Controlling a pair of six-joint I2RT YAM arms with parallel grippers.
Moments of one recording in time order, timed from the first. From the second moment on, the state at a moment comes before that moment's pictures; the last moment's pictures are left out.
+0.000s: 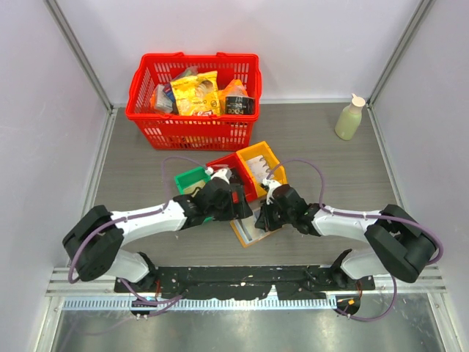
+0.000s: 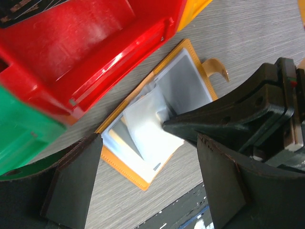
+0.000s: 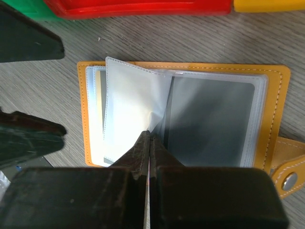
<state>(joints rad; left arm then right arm) -0.89 1.38 0.70 -0.08 -0.02 -0.88 0.77 1.37 0.47 0.10 -0.21 0.48</state>
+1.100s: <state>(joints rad) -0.93 1.61 0.77 0.07 0.04 -0.98 0.74 1.20 0.38 0.11 -0.23 0.50</state>
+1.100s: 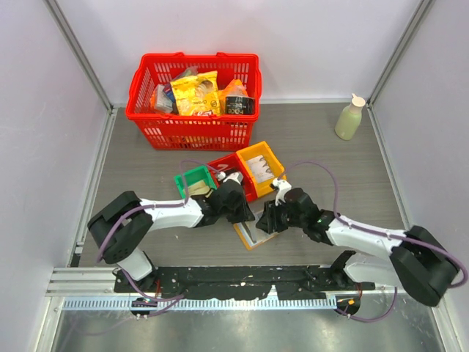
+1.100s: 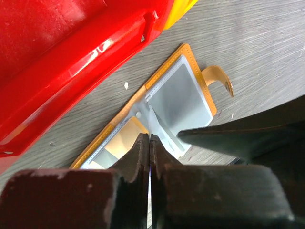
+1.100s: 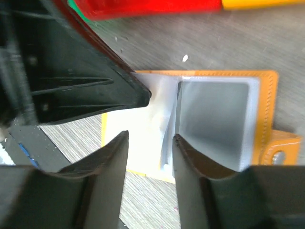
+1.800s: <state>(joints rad) -0.94 1.87 1.04 0.14 0.15 -1.08 0.74 0.52 0.34 -0.15 0.16 0.49</state>
